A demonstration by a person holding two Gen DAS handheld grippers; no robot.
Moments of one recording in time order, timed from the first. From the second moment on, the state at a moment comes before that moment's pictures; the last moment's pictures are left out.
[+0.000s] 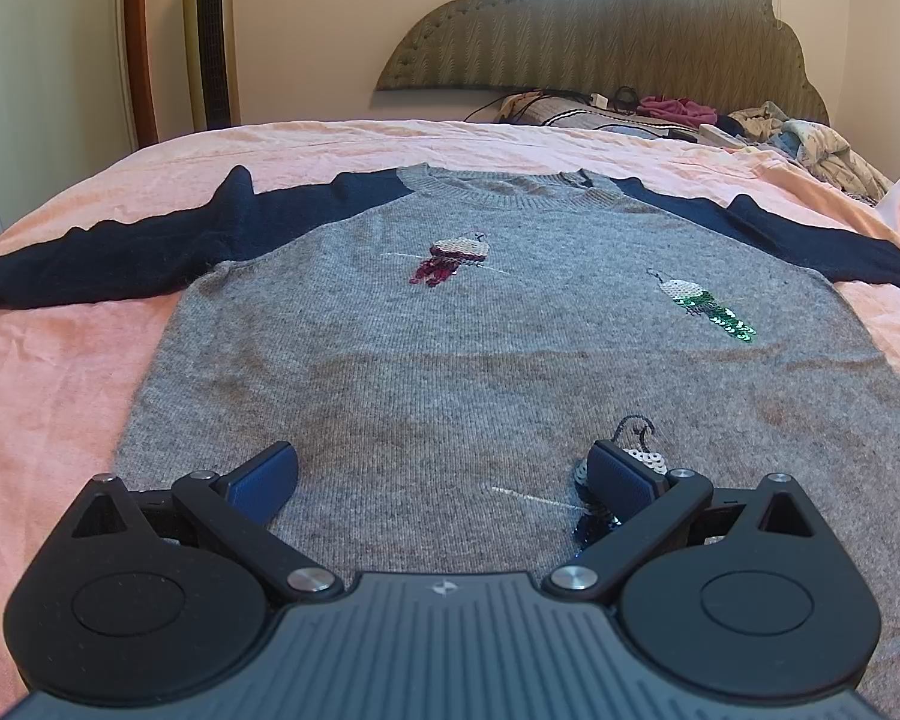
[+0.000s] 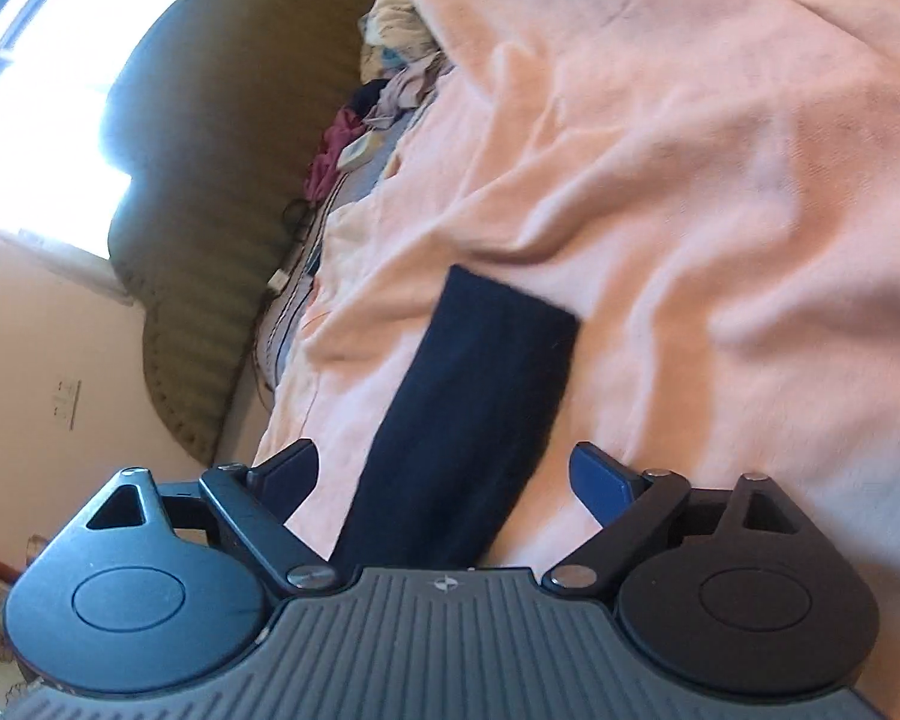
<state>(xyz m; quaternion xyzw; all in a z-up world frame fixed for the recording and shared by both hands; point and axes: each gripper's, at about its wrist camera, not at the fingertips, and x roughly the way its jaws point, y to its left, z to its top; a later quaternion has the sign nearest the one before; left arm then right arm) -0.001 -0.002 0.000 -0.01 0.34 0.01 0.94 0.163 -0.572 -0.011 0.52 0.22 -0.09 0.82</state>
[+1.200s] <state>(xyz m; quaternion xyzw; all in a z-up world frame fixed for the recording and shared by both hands) 0.041 0.038 0.029 -0.18 0.39 -0.06 0.90 0.105 -0.248 0.011 0.27 0.31 0.24 0.88</state>
